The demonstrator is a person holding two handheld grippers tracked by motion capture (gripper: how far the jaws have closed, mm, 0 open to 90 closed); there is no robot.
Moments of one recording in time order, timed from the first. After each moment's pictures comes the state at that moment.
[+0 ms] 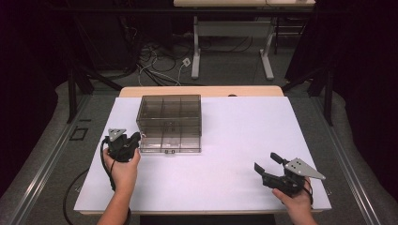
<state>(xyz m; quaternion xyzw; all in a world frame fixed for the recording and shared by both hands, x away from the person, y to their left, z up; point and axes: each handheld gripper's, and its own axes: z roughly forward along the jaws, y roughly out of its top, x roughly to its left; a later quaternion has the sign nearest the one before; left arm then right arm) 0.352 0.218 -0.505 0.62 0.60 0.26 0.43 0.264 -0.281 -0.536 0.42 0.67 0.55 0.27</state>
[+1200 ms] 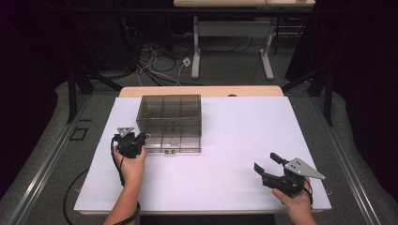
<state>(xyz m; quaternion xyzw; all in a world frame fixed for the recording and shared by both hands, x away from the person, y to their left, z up) 0.381 0.208 -0.539 0.62 0.62 0.25 0.41 0.264 -0.281 -0.536 0.42 0.67 0.55 0.26</state>
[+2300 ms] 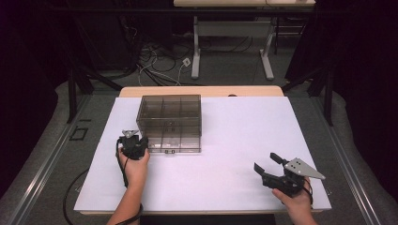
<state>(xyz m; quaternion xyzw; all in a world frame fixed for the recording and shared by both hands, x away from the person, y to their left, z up) 0.387 0.203 -0.557 0.63 0.64 0.23 0.38 0.265 -0.281 -0.536 0.42 0.67 0.55 0.27</state>
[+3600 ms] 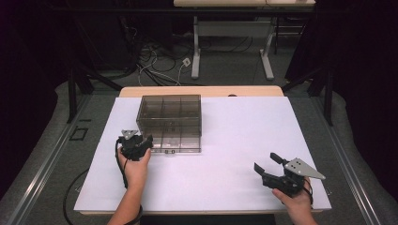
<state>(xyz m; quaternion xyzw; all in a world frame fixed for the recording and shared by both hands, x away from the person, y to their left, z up) 0.381 0.201 -0.550 0.63 0.62 0.25 0.41 0.265 -0.281 -0.536 0.42 0.67 0.55 0.27</state>
